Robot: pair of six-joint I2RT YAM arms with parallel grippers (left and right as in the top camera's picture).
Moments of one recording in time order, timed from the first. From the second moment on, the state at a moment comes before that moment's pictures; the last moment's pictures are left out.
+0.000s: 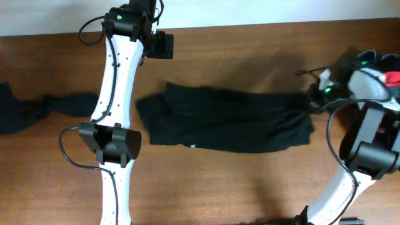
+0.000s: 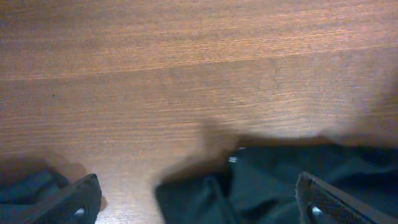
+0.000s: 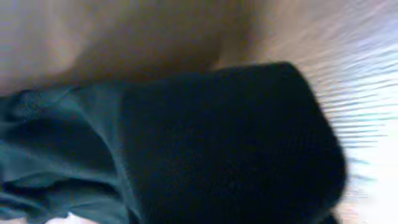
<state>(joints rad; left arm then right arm) -0.23 2.42 2.73 -1.45 -0.08 -0.13 -0.40 2.14 1.65 -1.12 -0.47 0.02</state>
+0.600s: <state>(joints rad) -0.23 2.42 2.73 -1.45 -0.08 -0.13 -0.12 2.14 1.80 -1.29 -0.45 0.03</state>
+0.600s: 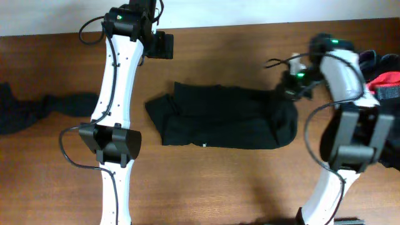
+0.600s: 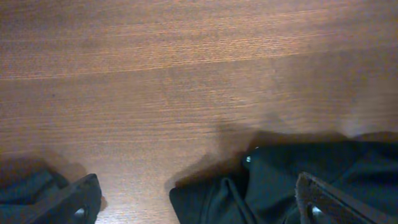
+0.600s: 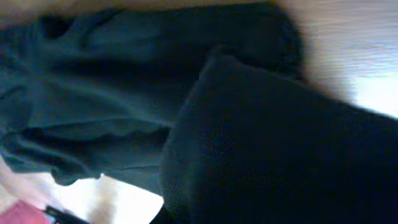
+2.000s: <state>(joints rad) -0.23 2.42 2.73 -1.45 -0.08 -0.12 0.00 2.14 1.80 -1.35 -0.29 0.14</state>
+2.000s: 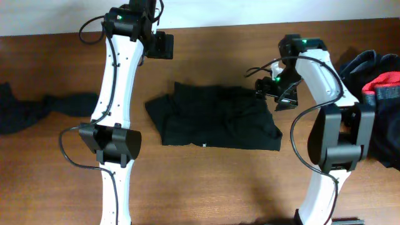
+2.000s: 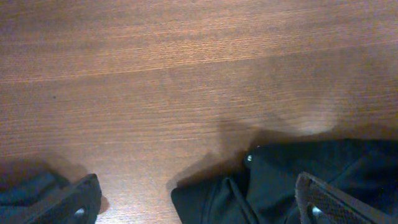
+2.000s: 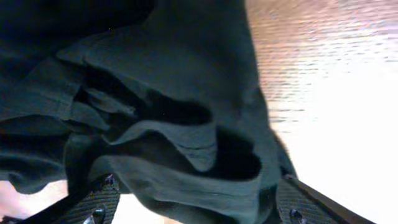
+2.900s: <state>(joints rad) -0.23 2.42 2.73 -1.45 -0.08 -0.12 0.02 2.14 1.68 -1.33 -0.35 0.07</state>
